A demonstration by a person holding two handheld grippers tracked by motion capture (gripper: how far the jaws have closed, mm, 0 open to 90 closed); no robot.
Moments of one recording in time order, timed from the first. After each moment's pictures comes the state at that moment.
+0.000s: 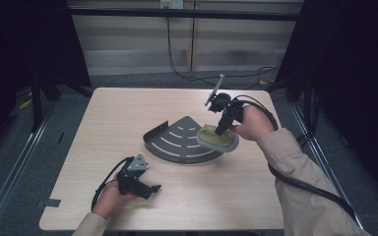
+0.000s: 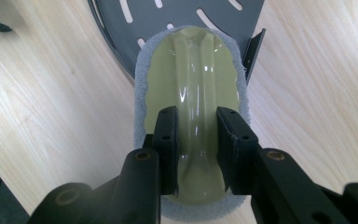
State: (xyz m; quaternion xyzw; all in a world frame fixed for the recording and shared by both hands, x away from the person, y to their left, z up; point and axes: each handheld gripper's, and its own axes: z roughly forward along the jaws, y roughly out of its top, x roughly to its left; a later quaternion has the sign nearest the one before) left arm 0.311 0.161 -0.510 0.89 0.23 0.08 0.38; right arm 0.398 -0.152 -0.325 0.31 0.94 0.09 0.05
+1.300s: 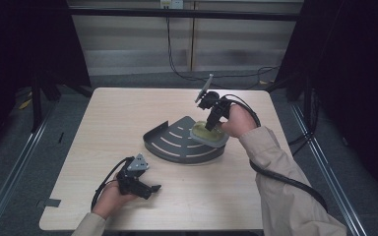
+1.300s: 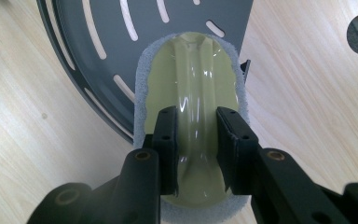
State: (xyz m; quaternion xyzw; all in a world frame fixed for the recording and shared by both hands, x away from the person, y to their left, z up) left arm 0.311 0.161 -0.510 0.89 0.23 0.08 0.38; right arm 0.427 -0.130 -0.349 0.34 0.93 0.10 0.07
